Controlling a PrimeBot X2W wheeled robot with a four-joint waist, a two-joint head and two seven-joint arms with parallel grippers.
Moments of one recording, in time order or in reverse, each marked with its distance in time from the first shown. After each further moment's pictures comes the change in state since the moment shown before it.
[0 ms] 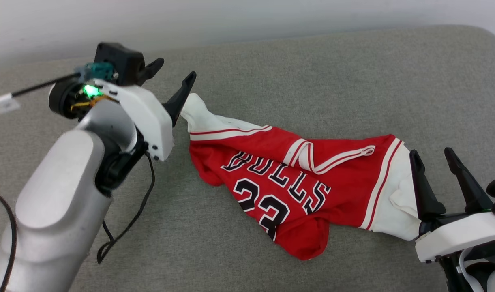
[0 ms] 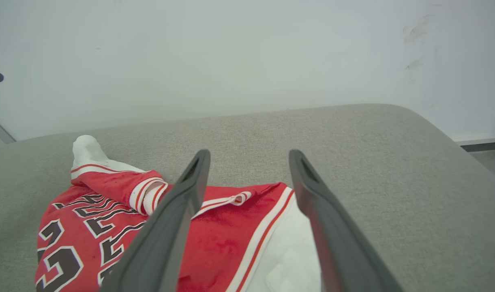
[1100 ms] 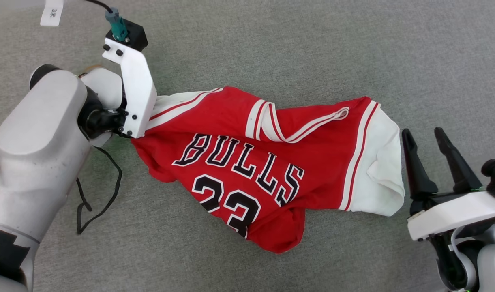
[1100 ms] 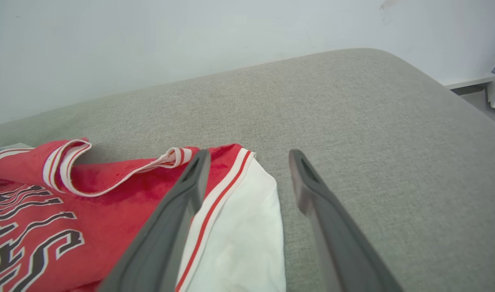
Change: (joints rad) left arm -0.417 0.058 -0.361 0.495 -0.264 -0.054 0.595; right arm -0.123 0.004 0.036 0.115 0.071 0.000 -0.067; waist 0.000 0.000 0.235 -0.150
